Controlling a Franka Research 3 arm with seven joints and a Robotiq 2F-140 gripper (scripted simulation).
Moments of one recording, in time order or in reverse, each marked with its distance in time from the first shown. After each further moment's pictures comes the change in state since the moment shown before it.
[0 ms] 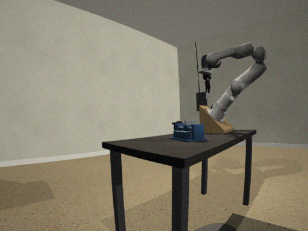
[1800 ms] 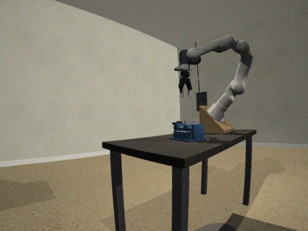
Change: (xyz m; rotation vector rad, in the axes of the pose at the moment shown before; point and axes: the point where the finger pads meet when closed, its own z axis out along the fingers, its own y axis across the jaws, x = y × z) arm 0.194 -0.140 0.012 -0.077 0.021 0.415
